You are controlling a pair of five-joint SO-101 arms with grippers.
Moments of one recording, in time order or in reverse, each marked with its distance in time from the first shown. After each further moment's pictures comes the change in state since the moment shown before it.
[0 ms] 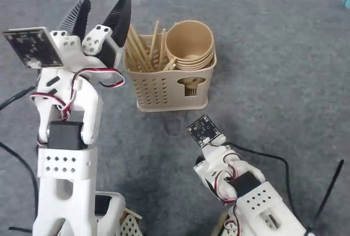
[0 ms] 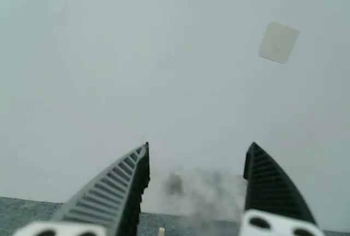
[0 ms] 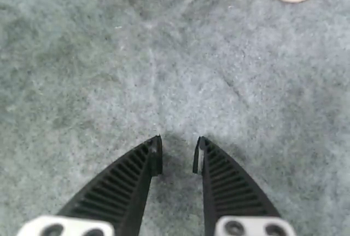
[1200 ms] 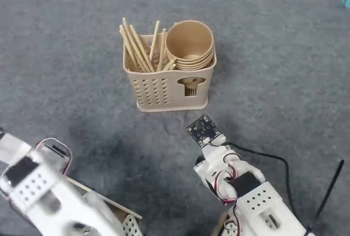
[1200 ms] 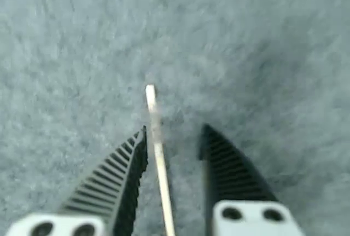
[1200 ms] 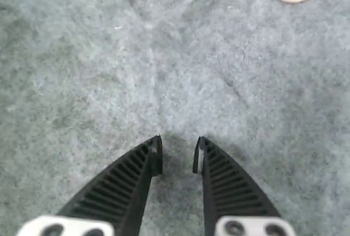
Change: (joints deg) left arm -50.7 -4.6 29.5 53.0 0.1; right arm 0.0 -0.1 0.0 0.0 0.0
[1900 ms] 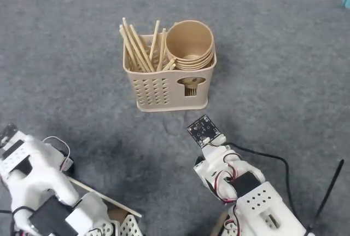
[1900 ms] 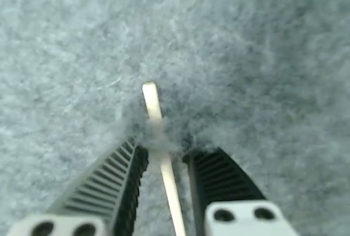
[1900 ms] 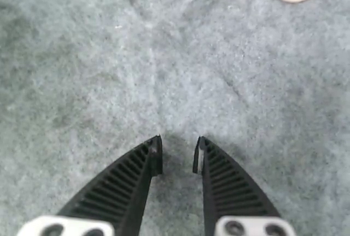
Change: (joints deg) left arm 0.0 37.0 -5.2 -13.3 -3.3; right arm 0.0 0.0 0.0 0.0 0.0
